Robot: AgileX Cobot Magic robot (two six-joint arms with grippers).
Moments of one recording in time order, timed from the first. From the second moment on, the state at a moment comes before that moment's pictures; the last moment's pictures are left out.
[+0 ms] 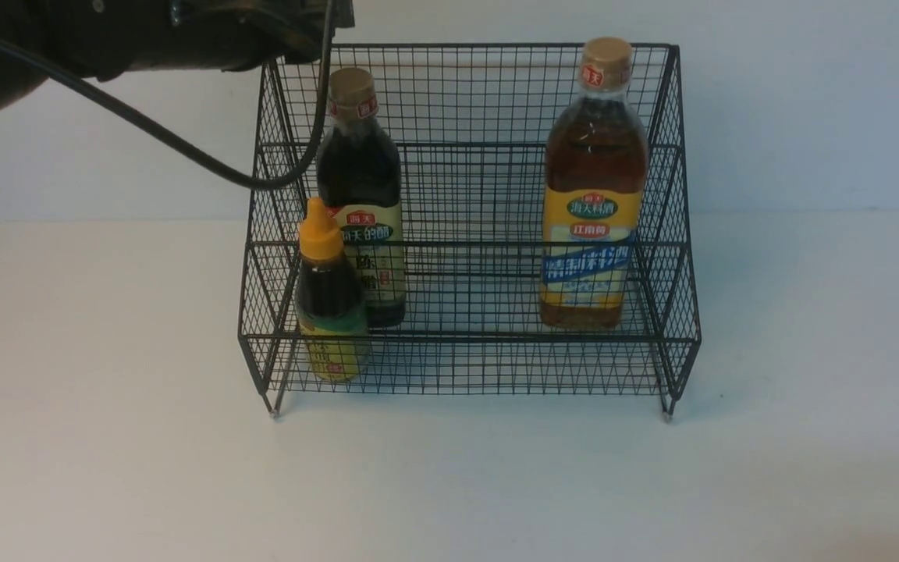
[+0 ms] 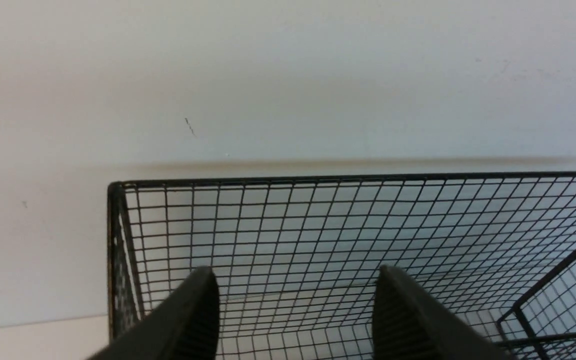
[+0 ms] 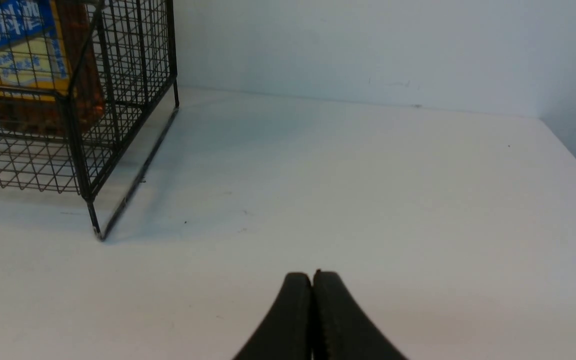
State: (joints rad) right arm -0.02 -0.01 0.02 -0.02 0.39 -0.06; left arm -0.28 1.62 -1.48 -0.07 0.33 -0.12
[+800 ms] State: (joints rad) right arm -0.02 -0.01 0.02 -0.02 0.39 -0.06; left arm -0.28 0.78 -1.10 0.02 0.71 -0.11
